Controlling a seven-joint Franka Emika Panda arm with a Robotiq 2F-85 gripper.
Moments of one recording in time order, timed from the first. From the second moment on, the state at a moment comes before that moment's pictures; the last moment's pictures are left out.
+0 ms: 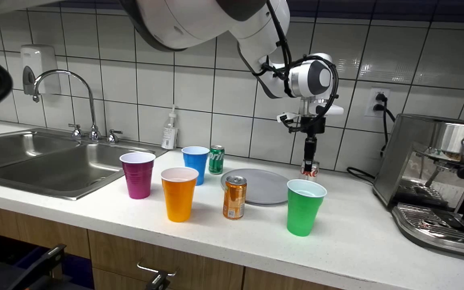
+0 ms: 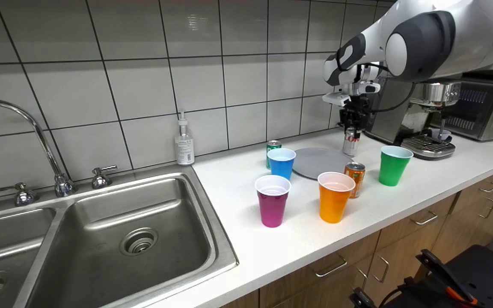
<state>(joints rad) -0.34 1.08 -0.29 -0.92 0.12 1.94 1.19</state>
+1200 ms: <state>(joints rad) -0.34 1.08 -0.29 -0.89 0.12 1.94 1.20</state>
